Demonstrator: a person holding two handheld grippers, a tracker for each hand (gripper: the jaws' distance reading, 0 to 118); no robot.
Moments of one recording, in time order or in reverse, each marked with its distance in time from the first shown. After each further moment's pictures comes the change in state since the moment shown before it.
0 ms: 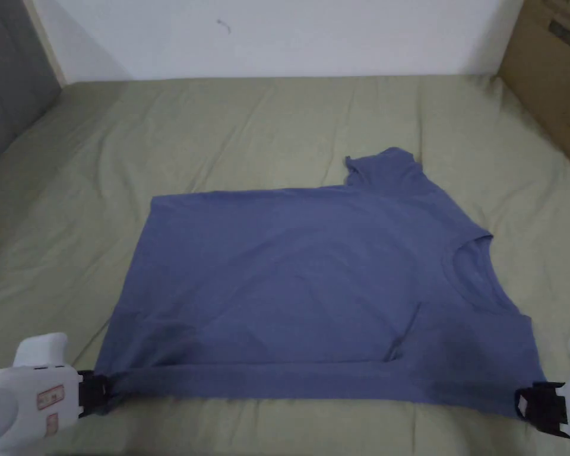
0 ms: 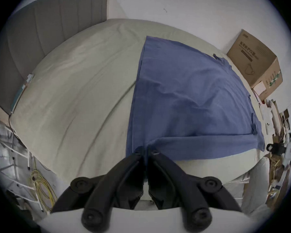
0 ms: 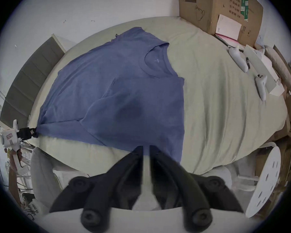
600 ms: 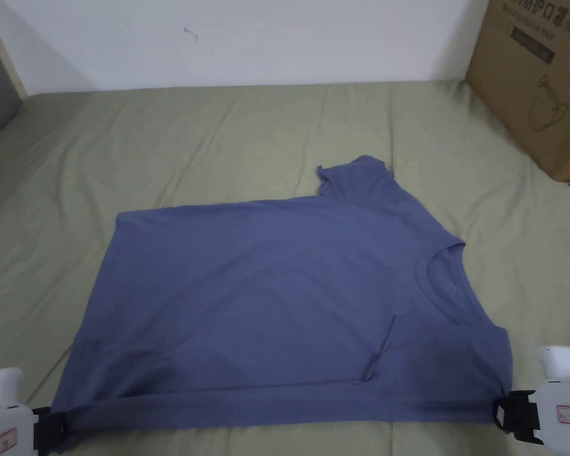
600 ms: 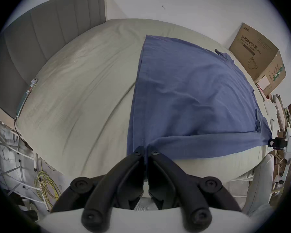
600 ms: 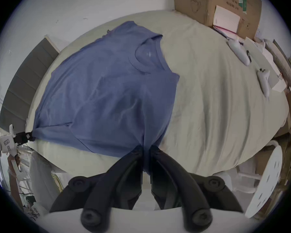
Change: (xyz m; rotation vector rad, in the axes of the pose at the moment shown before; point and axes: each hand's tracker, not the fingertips) left arm 0.010 0.004 0.010 -0.016 0.047 -0.024; right arm 0.022 0.015 -0.020 -0.048 -0.002 -0.015
